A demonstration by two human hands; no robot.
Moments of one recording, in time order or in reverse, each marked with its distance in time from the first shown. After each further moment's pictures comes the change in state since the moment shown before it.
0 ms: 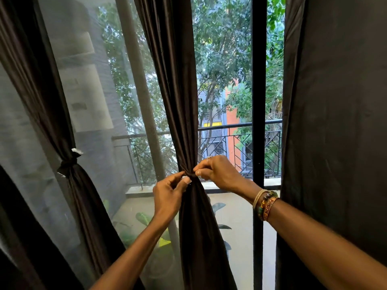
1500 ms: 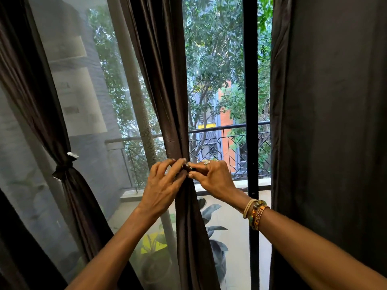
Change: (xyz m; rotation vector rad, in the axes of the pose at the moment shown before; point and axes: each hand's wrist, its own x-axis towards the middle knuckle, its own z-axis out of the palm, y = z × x) left_hand 0.033 -0.003 -0.024 1.014 0.001 1.186; right_hand -0.017 -0.004 0.017 -0.049 0.355 -0.160
